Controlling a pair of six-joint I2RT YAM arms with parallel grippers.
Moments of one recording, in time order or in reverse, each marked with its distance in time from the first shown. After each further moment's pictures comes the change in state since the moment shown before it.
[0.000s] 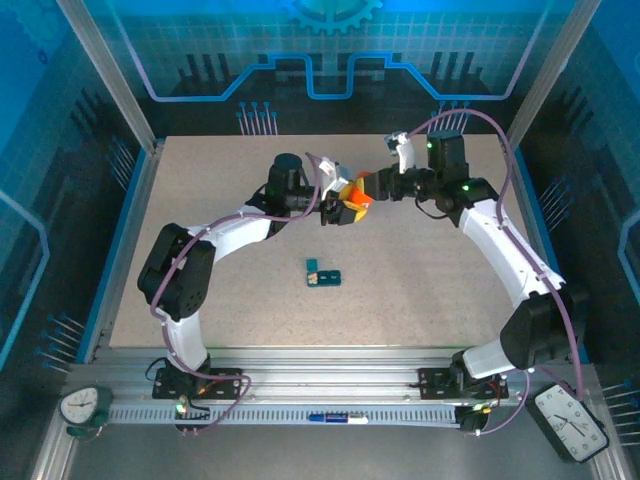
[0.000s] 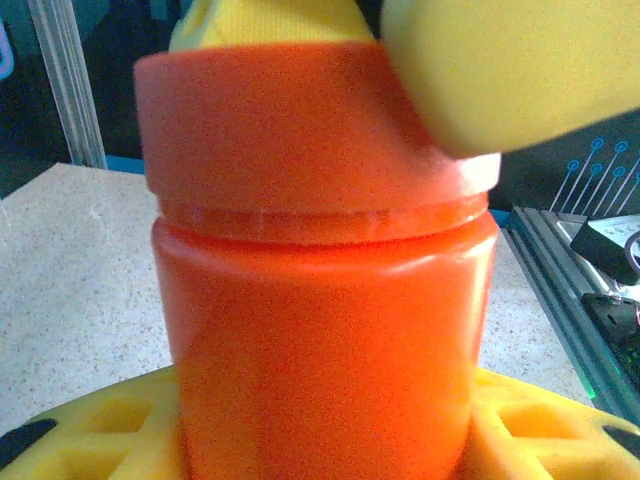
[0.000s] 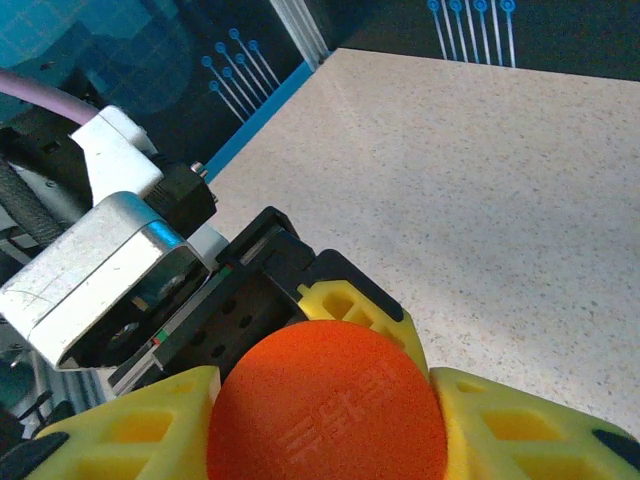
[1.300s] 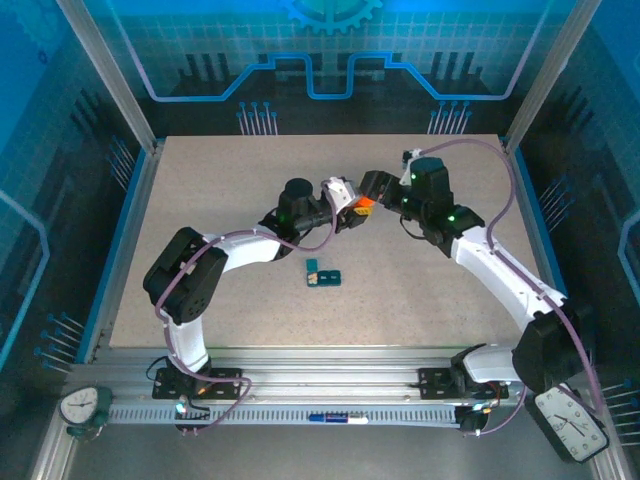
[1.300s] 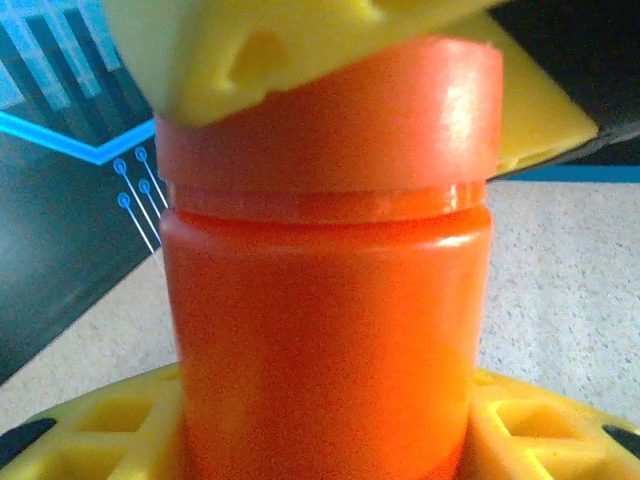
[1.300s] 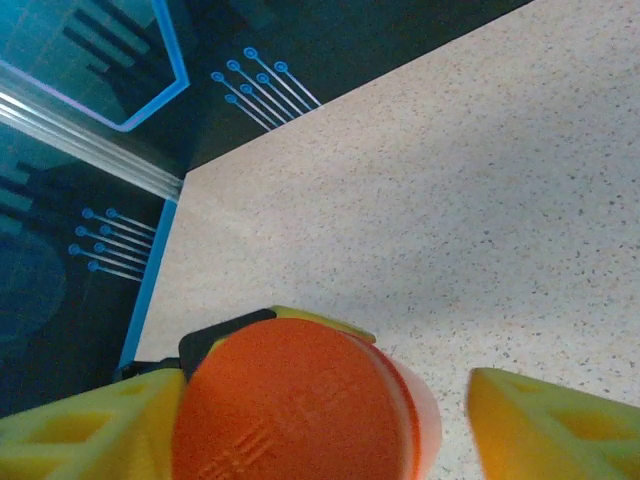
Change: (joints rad) left arm -0.105 0.000 -0.159 0.284 -0.476 0.166; right arm 0.116 -0.115 -0.210 0.189 0.498 0.571
